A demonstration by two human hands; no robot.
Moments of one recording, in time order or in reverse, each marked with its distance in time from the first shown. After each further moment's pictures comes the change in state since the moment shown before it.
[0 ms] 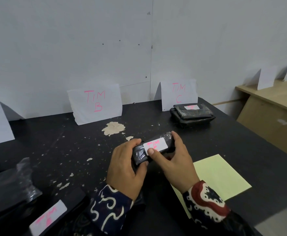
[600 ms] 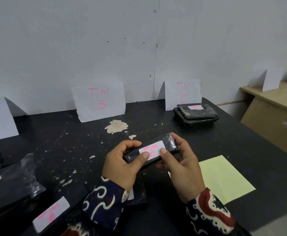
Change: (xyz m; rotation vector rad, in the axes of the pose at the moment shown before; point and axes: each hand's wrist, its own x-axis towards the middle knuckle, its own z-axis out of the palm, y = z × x) left_hand 0.009 -0.003 -0.011 -0.445 -0.037 -0.401; right_hand -0.015 -0.007 0.005 0.549 -0.008 -0.022
